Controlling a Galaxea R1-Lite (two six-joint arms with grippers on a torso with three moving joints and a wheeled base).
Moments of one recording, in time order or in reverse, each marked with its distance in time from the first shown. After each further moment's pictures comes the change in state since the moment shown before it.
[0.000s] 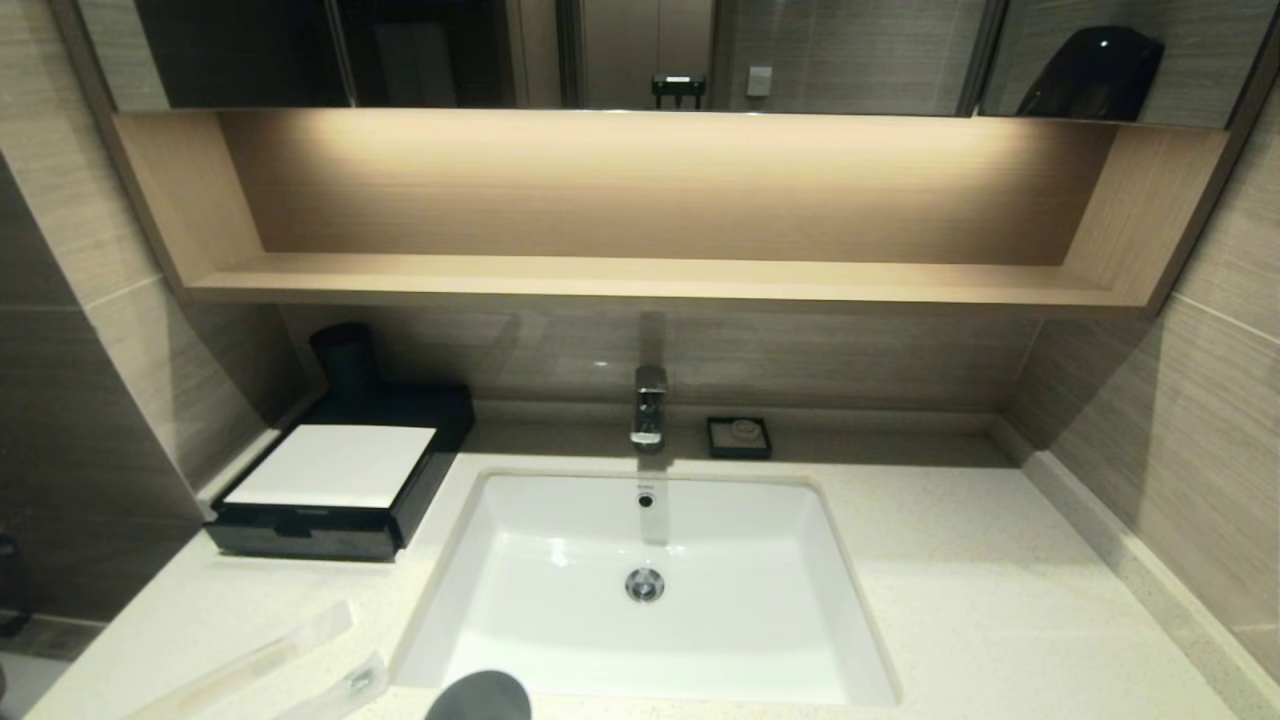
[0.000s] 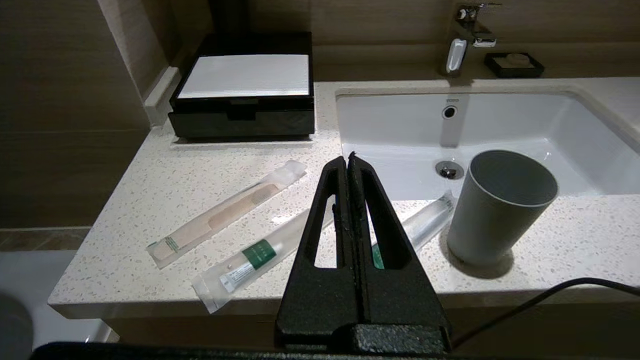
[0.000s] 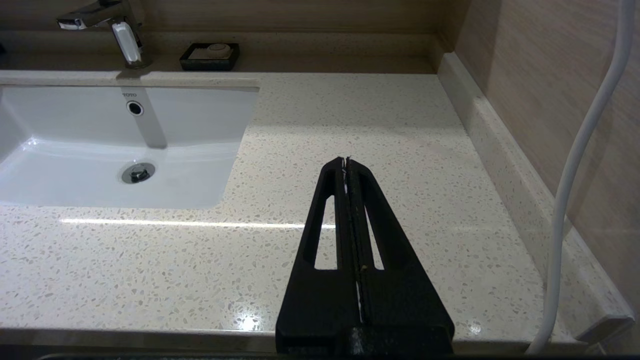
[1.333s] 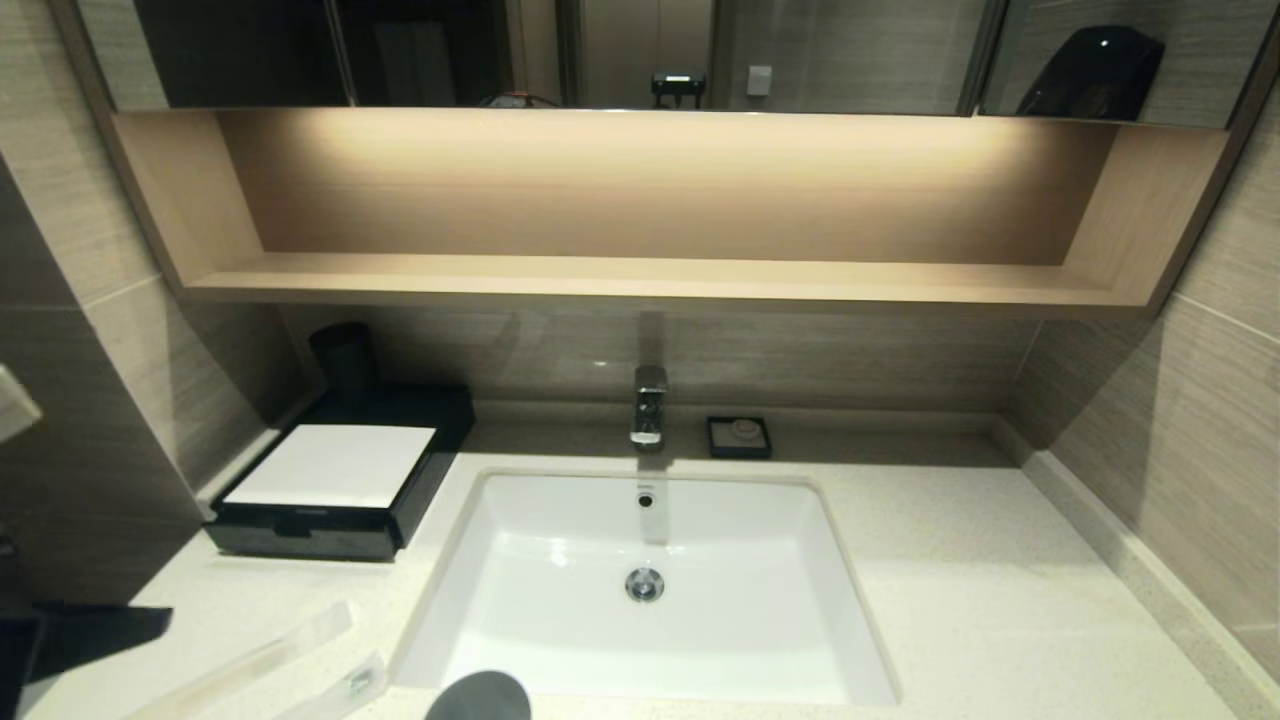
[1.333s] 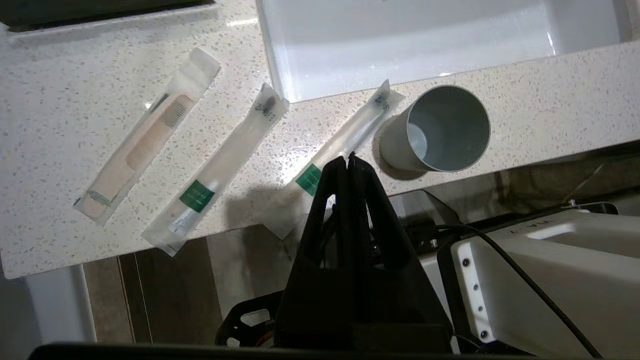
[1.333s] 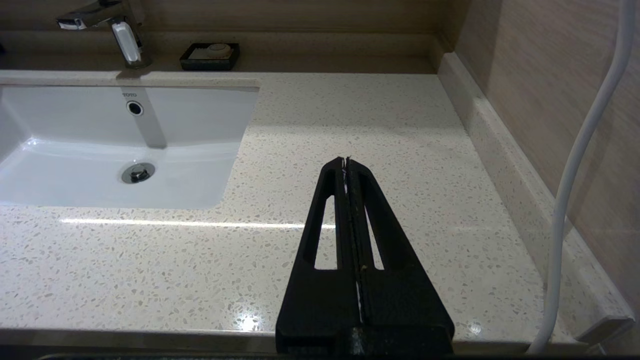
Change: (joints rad) left arm -0.234 1.020 -0.677 0.399 -0.026 -0.052; right arm 0.000 0.000 0.000 0.000 0.000 0.000
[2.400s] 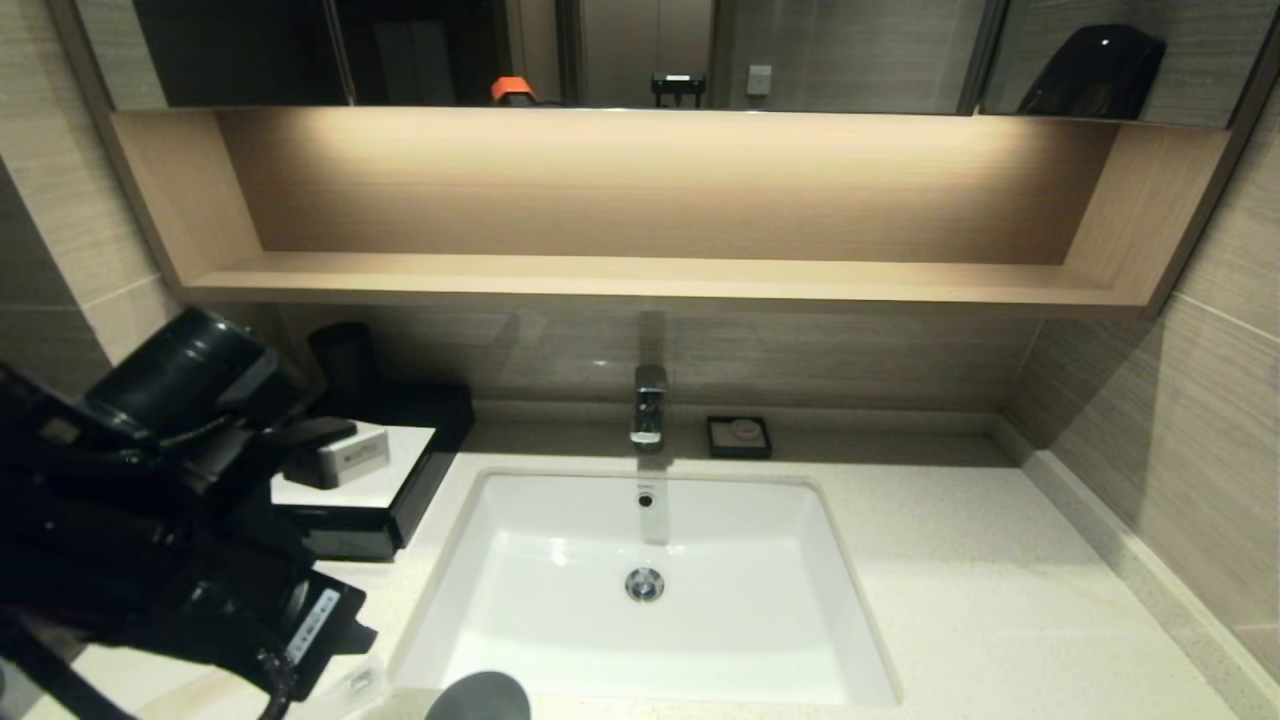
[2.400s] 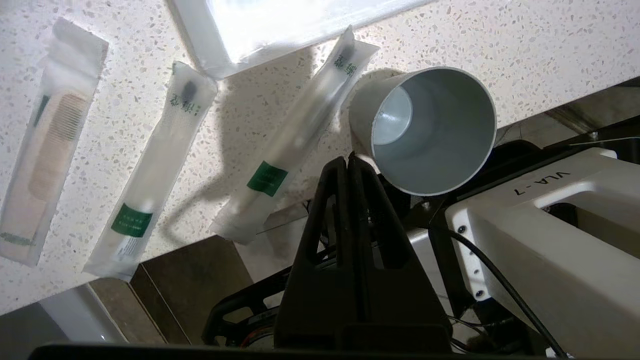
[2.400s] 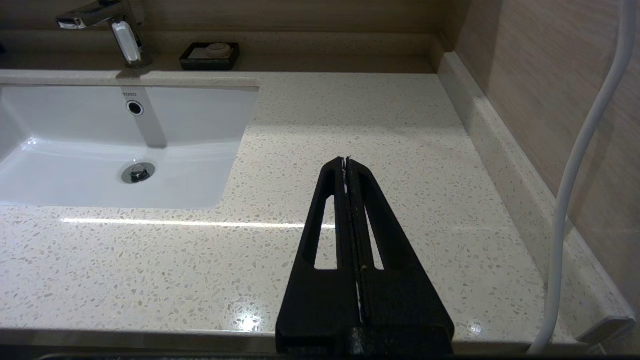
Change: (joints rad) left arm -0.223 0.413 -0.050 -0.036 0.015 -0.044; right arm 0.000 0.000 0.000 0.000 0.000 0.000
